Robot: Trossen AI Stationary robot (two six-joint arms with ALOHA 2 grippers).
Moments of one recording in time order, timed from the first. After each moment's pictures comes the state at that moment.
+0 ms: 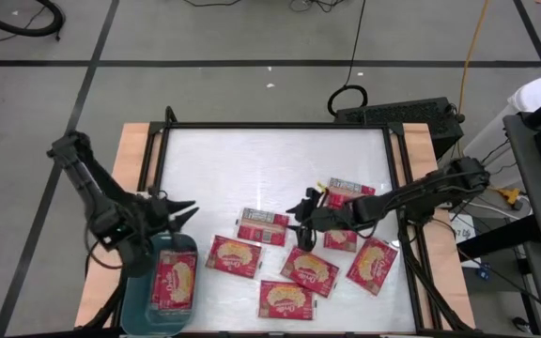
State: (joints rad) left arm -0.89 1.08 0.94 -1.06 -1.23 -1.18; right arm 0.25 1.53 0.81 0.11 0.33 0.25
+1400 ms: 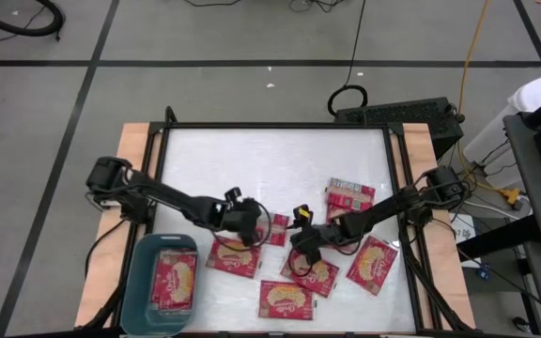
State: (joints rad) left arm -0.21 1.71 0.94 -0.25 -0.44 -0.42; right arm 0.30 1.74 0.81 0.08 0.33 -0.25
